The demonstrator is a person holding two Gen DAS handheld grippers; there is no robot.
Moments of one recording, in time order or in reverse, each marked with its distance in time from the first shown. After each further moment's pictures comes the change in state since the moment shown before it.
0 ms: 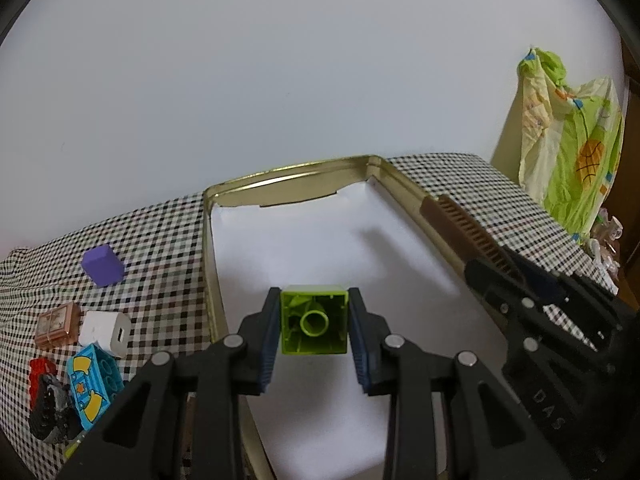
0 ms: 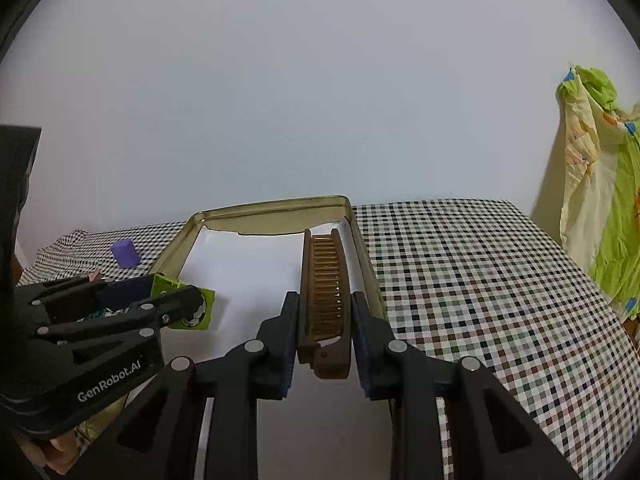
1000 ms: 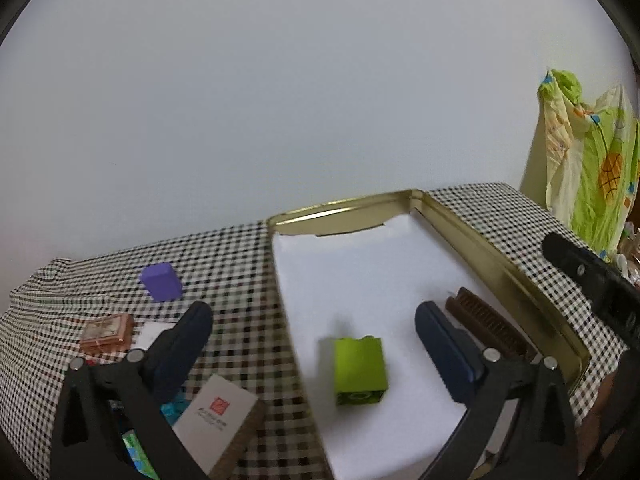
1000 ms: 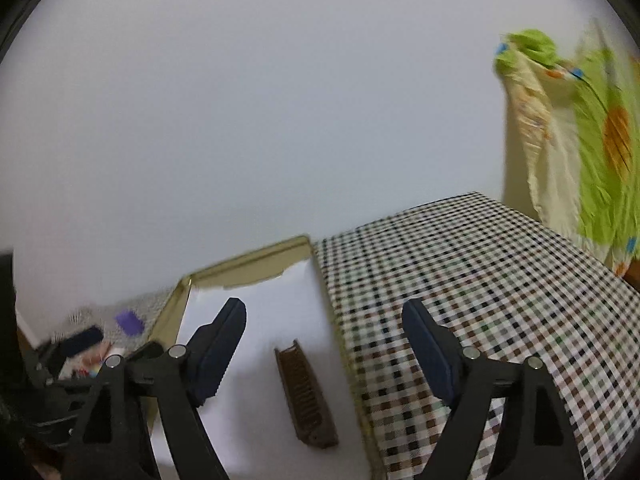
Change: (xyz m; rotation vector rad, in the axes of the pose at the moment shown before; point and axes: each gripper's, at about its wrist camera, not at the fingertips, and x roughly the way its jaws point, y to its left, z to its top) left arm -0.031 0.028 -0.003 -0.008 -0.161 0.136; right arm -0.019 -0.043 -0.002 0.271 -0.148 -0.051
